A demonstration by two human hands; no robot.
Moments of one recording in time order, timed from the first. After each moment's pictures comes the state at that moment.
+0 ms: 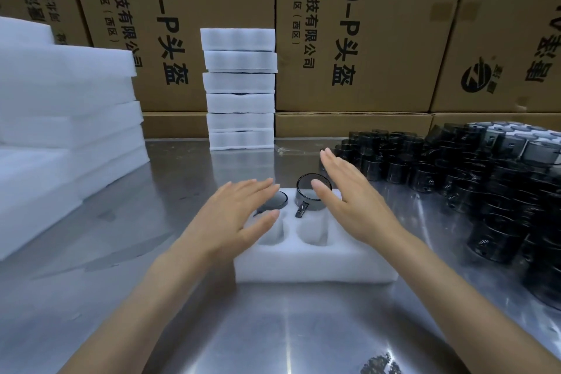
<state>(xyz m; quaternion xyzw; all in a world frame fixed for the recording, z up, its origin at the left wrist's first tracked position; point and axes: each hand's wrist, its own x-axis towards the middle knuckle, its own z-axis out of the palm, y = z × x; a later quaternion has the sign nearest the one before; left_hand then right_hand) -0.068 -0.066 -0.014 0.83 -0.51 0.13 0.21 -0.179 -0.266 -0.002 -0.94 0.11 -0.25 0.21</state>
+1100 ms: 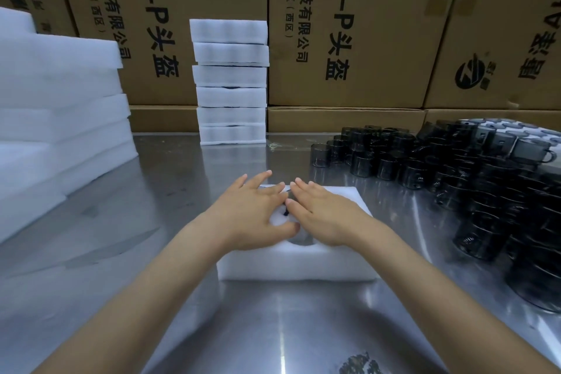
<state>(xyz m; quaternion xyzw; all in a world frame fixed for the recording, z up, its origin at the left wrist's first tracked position) -0.086 -0.114 0.001 0.85 -0.51 0.07 0.04 -0.163 -0.262 -0.008 -0.99 0.11 -0.01 0.13</state>
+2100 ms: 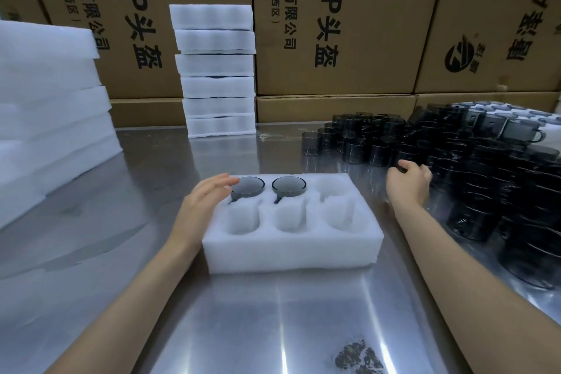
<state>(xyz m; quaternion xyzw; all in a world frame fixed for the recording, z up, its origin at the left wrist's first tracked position) -0.062 -0.090 -0.038 0.68 -0.27 -0.04 0.68 -0.176 -0.400 -0.053 -0.67 0.50 -0.40 0.38</state>
